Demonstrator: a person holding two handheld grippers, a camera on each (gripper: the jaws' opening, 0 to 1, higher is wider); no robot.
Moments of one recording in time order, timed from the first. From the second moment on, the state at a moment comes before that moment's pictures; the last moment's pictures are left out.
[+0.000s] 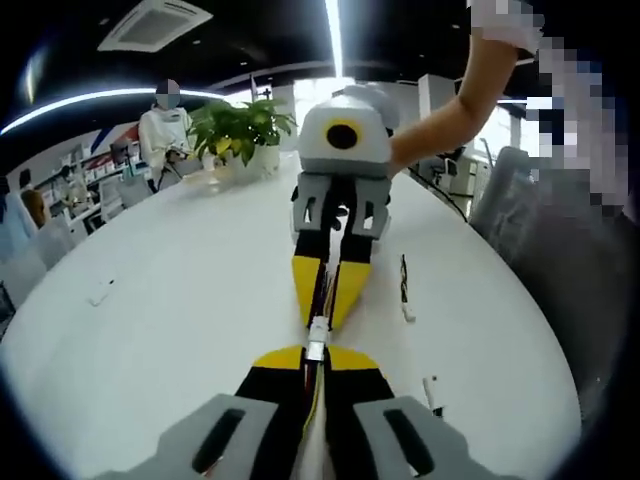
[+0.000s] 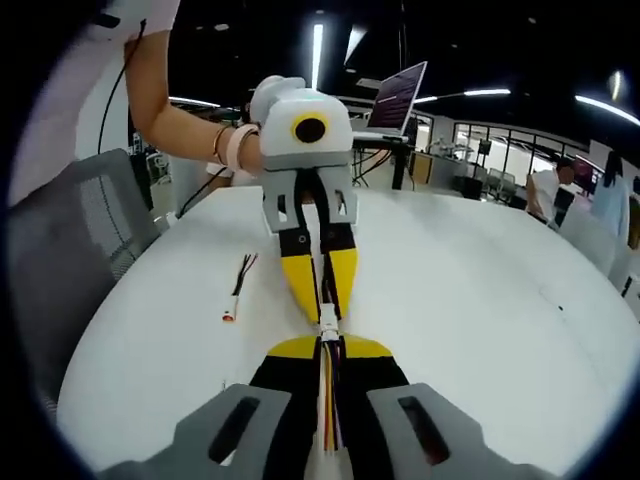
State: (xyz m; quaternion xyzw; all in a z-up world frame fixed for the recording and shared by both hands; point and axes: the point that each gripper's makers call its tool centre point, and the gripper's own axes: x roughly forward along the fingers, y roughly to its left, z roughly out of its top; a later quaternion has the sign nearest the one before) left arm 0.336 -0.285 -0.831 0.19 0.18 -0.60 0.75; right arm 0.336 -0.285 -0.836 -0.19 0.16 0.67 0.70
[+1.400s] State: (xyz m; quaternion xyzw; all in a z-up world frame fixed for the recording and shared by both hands) left arm 0.341 -0.284 -0.845 0.17 0.20 -0.59 0.76; right arm 0.344 -0.288 -0.852 -0.16 0.18 0.65 0.72
